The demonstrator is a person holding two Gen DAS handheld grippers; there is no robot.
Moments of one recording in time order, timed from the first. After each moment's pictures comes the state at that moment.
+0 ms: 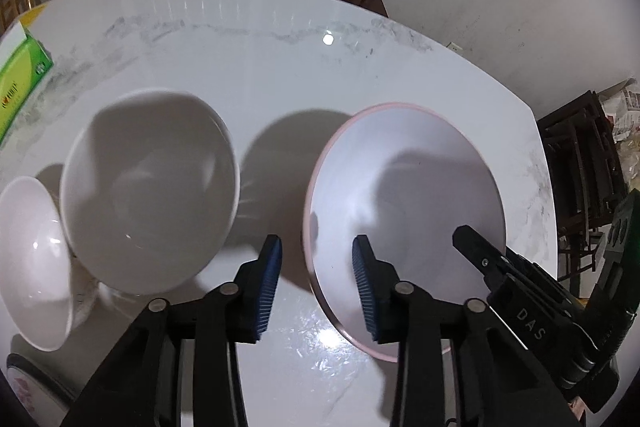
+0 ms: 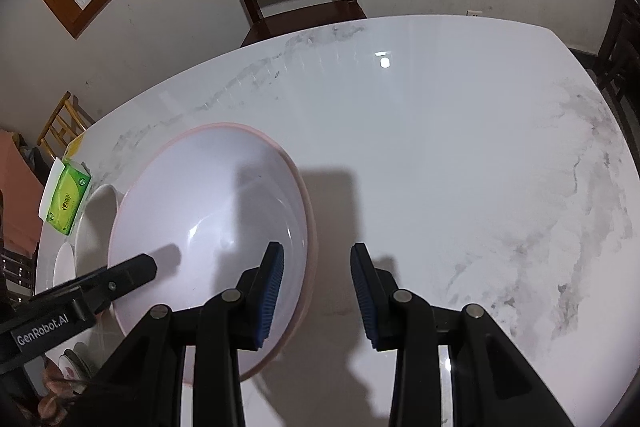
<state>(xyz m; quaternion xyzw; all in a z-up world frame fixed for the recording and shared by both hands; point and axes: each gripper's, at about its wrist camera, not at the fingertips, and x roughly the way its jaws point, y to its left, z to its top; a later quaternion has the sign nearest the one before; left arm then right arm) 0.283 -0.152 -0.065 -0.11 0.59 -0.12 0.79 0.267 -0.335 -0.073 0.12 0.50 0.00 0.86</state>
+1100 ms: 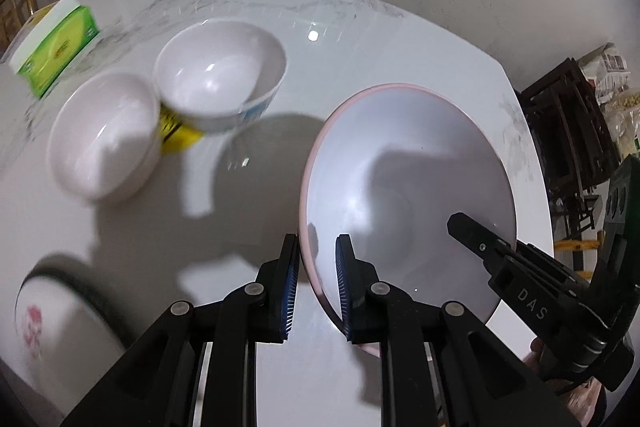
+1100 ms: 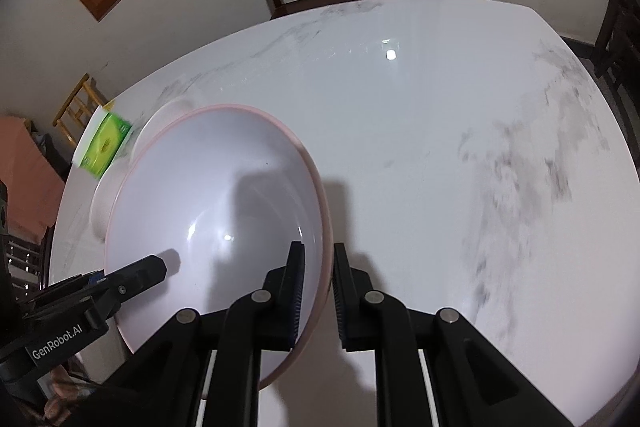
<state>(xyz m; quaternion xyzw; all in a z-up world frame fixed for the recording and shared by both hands) 0.164 -0.108 -0.036 -0.07 0.59 -0.15 0.79 0.139 -0.278 -0.054 0.13 0.50 0.01 0.86</state>
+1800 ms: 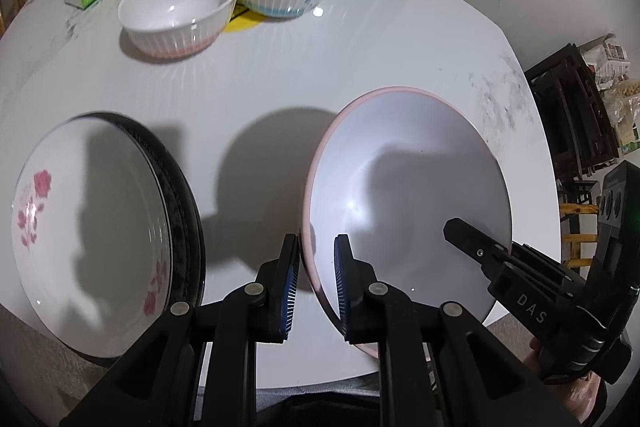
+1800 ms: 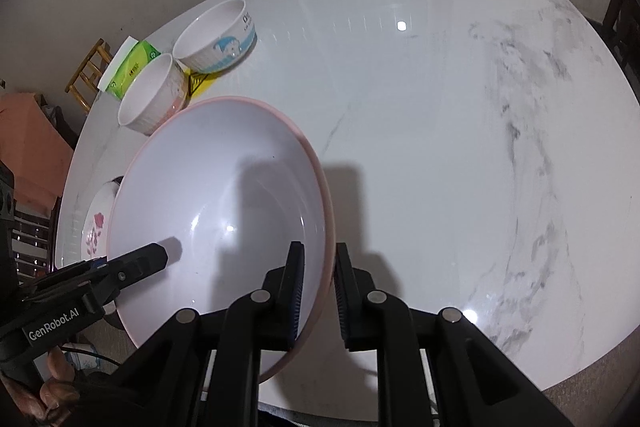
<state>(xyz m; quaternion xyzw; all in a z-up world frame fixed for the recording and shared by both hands) 0.069 -0.059 -0.061 -0.08 0.62 -0.14 0.77 0.041 -0.236 -0.089 0.13 0.54 0.03 0.83</state>
